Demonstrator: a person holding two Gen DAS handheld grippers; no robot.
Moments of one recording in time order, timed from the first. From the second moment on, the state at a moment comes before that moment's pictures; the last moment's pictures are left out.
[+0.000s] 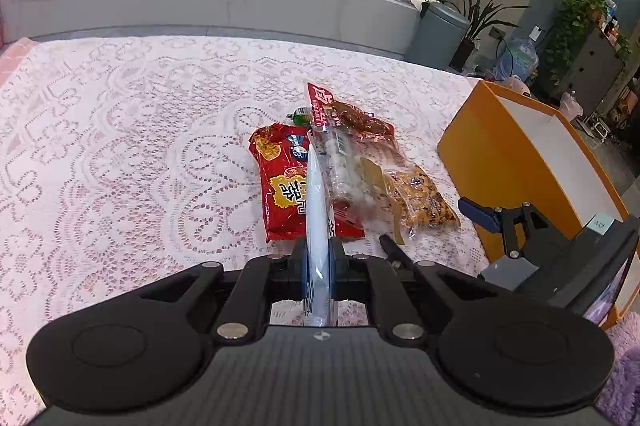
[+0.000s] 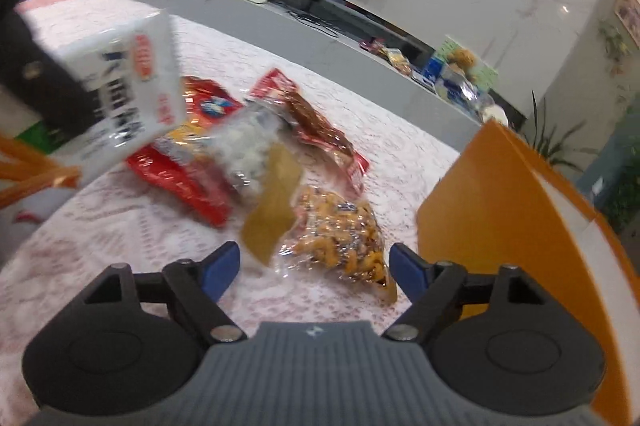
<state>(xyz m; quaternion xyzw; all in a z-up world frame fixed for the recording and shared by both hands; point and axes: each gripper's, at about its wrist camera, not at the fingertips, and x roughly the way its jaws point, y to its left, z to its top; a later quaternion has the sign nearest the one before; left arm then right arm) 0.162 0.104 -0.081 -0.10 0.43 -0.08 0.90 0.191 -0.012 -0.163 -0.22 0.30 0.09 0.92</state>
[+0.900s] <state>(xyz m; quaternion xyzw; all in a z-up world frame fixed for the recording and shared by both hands) 0.165 0.102 -0.084 -0.10 0.43 -0.09 0.89 0.203 -0.015 -0.161 -0.15 0.31 0.10 0.93</state>
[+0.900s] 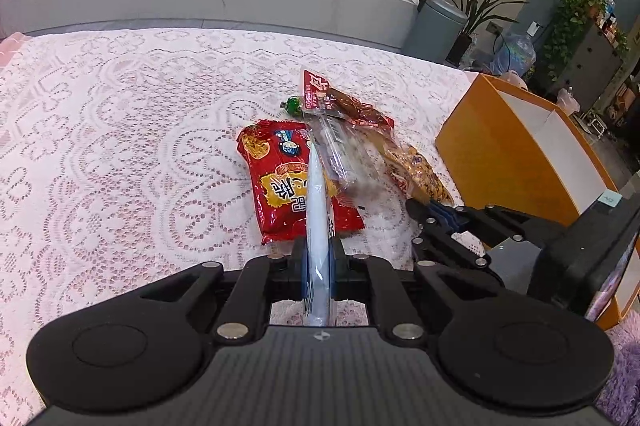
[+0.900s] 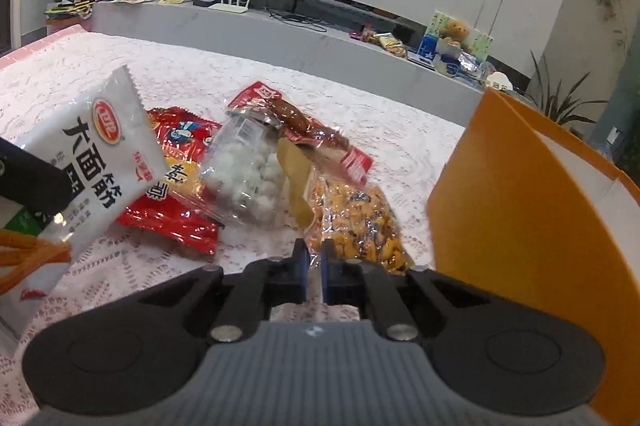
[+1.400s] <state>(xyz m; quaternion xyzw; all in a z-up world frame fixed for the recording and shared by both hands) 0.137 0.101 -0.084 -0.12 0.44 -0.09 0.89 0.125 -0.025 -0.085 -0.09 0.30 0.17 0.93</state>
